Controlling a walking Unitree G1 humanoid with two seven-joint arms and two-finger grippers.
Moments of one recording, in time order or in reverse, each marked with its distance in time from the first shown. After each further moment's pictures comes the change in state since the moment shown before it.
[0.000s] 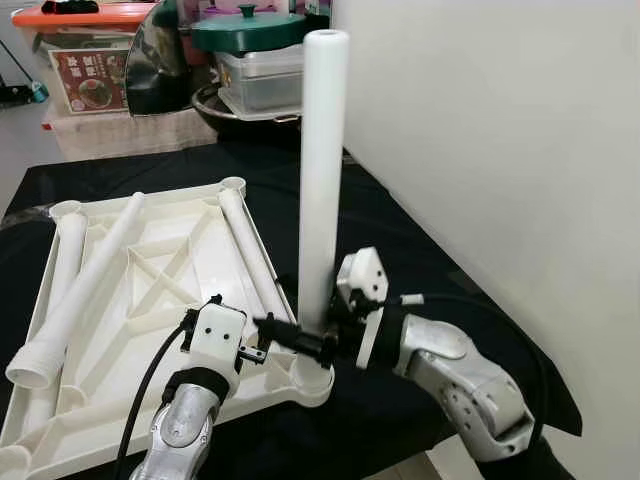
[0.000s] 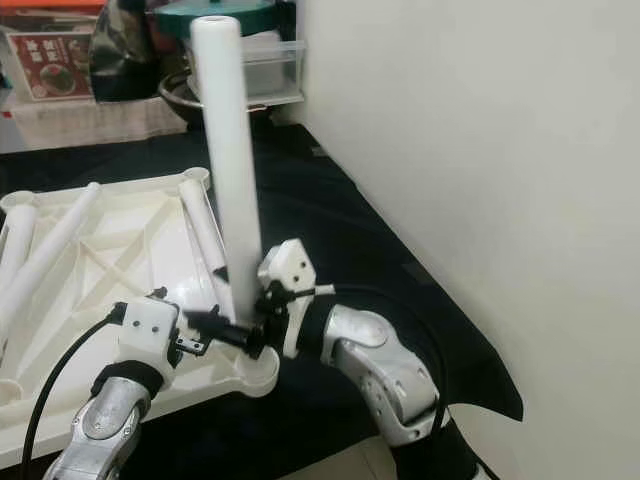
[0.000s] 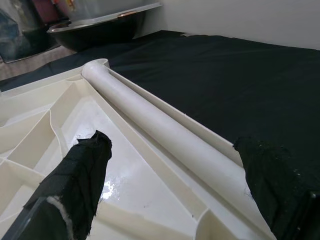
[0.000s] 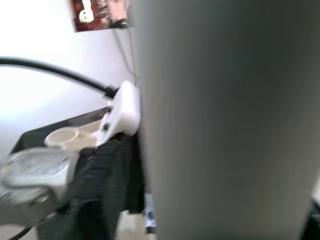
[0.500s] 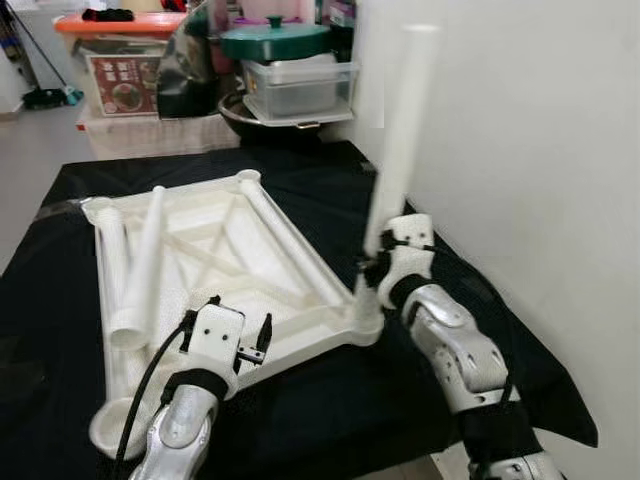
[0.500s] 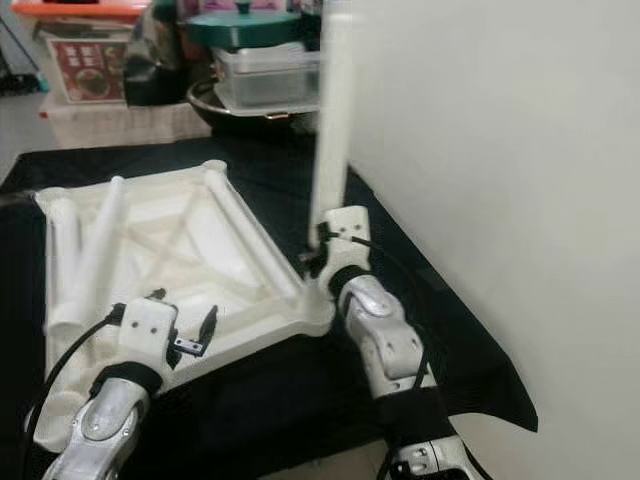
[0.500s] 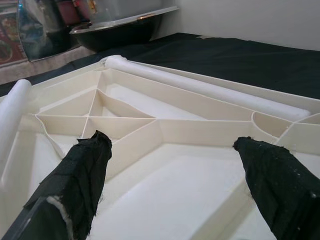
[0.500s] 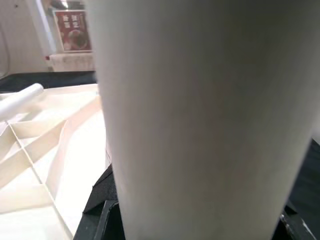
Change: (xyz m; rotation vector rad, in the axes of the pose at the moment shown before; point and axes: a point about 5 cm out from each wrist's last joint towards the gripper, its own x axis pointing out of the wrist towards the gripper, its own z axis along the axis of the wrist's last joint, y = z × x) left arm -0.001 0.001 -0.001 -0.002 0.001 0.007; right arm -0.035 -0.085 -0.008 0.032 0.026 -1.014
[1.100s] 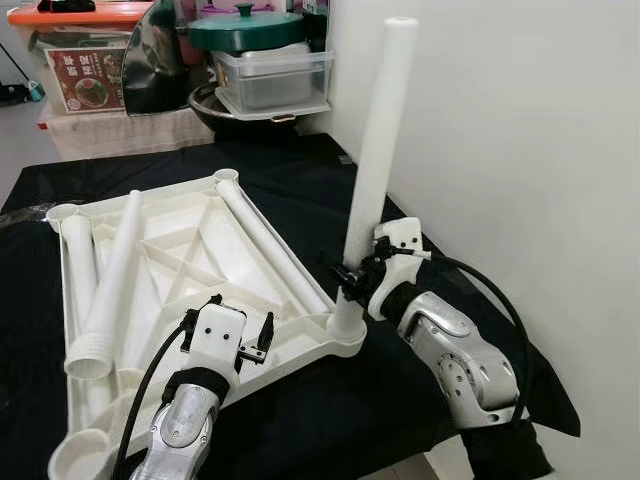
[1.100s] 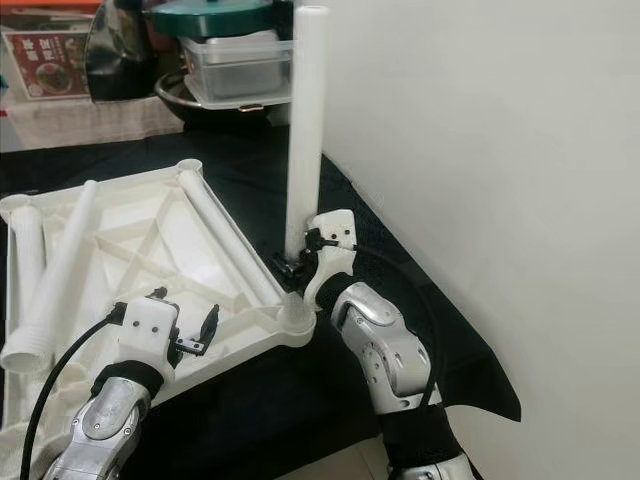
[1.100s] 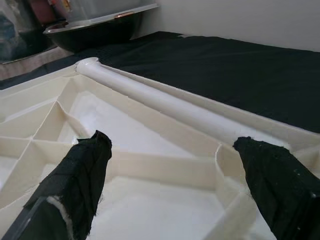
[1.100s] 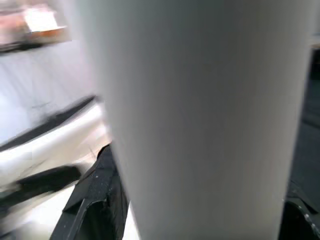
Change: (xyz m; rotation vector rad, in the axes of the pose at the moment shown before) left arm 0.001 0.000 0.001 0.001 -0.007 -0.003; right arm -0.028 0.042 0.021 0.045 -0.056 0.674
